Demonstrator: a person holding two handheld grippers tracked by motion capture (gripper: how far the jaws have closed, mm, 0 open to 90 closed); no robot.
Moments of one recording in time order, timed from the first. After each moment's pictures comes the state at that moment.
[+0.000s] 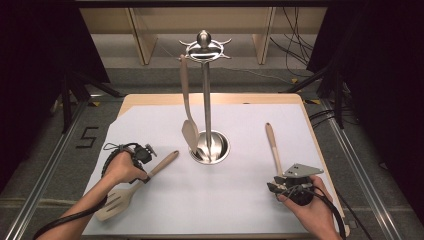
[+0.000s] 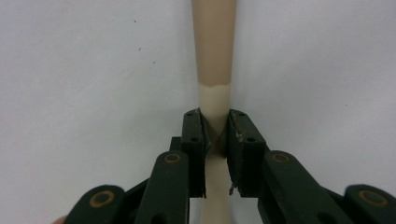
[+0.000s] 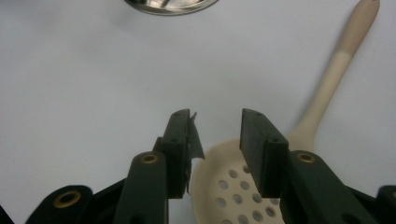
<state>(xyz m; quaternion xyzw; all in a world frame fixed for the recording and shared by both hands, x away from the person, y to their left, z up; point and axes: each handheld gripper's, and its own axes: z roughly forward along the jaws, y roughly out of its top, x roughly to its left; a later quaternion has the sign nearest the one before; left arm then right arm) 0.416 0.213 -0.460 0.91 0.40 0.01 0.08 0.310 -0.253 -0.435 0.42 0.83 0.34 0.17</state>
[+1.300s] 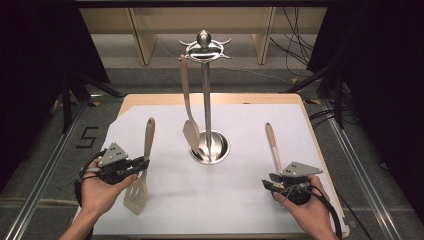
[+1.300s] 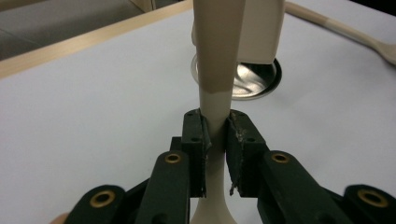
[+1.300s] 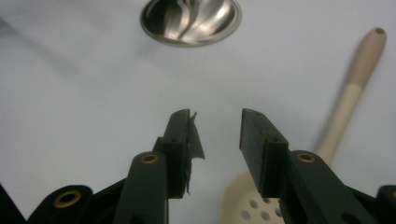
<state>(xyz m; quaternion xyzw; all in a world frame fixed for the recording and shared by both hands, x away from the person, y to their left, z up) 0.327 0.228 -0.392 0.78 0.40 0.21 0.44 0.309 -0.240 -0.424 0.40 0.82 0.38 0.17</state>
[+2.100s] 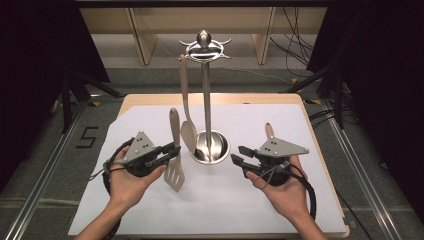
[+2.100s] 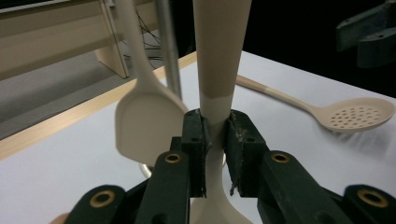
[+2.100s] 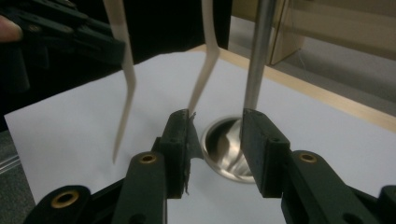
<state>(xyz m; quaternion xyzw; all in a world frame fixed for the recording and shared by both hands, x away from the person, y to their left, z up) 0.334 0.151 -0.354 0.76 0.30 0.24 0.52 0.320 -0.164 -0.343 0.31 0.78 0.51 0.18</state>
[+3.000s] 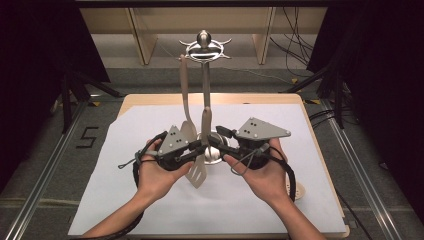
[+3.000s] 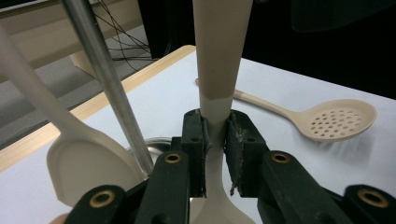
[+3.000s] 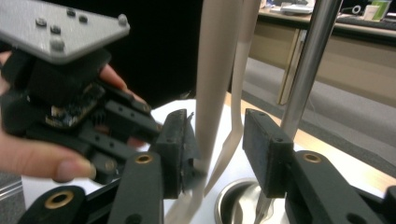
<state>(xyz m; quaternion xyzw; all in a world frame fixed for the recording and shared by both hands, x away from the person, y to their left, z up) 0.348 0.096 -0.348 0.79 0.27 0.22 0.51 0.336 -0.120 -0.305 0.27 0.75 0.56 0.21</state>
